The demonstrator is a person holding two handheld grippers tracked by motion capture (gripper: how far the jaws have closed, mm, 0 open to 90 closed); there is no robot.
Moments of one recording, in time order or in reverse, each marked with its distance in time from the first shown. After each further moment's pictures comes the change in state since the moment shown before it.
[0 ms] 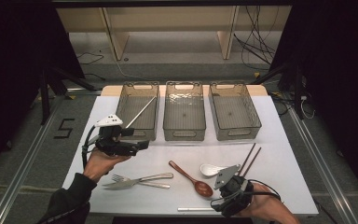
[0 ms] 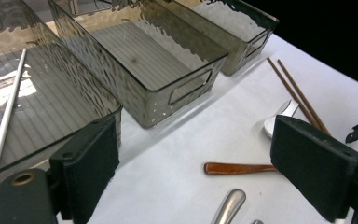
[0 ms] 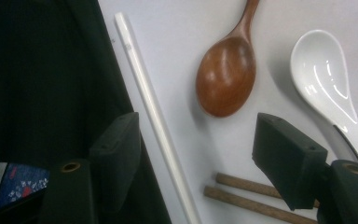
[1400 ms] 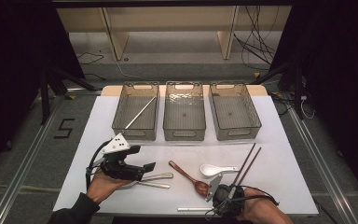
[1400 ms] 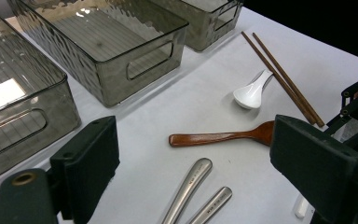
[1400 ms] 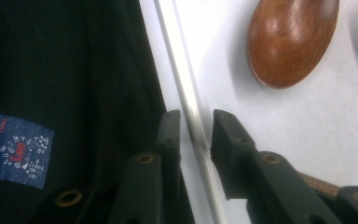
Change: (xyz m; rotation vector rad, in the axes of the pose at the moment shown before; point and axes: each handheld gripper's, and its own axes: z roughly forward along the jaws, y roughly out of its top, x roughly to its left) left arm -0.044 -0.031 -0.003 0.012 -0.029 0.089; right arm 0.011 0.003 0.028 0.228 0.036 -0.108
